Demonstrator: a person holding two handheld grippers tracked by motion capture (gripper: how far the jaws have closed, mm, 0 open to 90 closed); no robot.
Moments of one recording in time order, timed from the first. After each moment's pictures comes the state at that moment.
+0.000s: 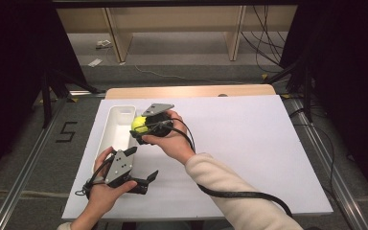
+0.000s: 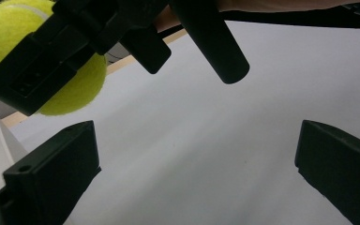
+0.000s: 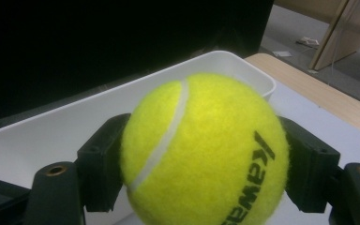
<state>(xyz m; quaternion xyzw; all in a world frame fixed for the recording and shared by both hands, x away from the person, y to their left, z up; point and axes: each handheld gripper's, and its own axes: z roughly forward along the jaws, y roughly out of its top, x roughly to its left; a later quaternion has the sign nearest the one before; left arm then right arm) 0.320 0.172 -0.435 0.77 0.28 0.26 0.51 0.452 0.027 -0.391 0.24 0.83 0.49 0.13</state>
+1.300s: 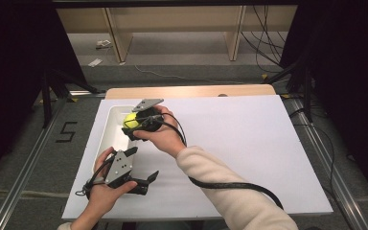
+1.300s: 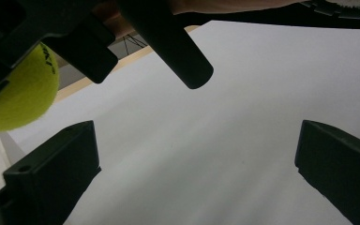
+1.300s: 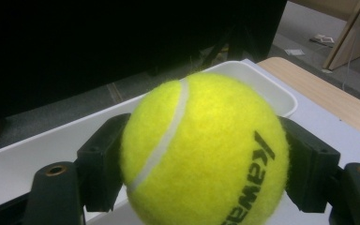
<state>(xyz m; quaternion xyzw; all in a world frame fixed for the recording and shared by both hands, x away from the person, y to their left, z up) 0.319 0.171 -0.435 0.77 0.28 0.26 0.51 0.466 0.052 -0.386 0.23 0.83 0.49 0.11</state>
